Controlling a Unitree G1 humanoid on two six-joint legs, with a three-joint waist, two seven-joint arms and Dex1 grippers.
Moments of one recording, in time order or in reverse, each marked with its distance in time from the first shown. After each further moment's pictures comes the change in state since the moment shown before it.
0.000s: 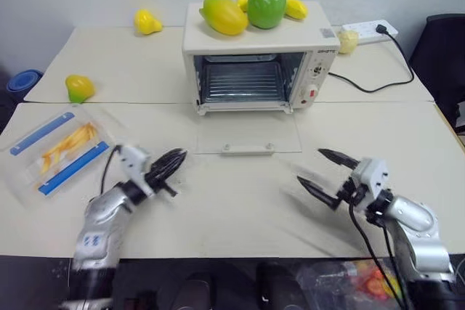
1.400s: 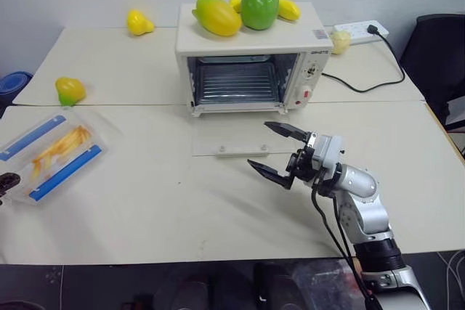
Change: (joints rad) left arm -0.101 0.698 0.454 0.575 -0.393 0.889 0.560; right arm -0.235 0.134 0.200 0.096 -0.049 -0.157 0.064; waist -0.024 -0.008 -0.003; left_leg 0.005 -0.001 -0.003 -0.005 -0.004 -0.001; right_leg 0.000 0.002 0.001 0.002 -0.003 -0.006
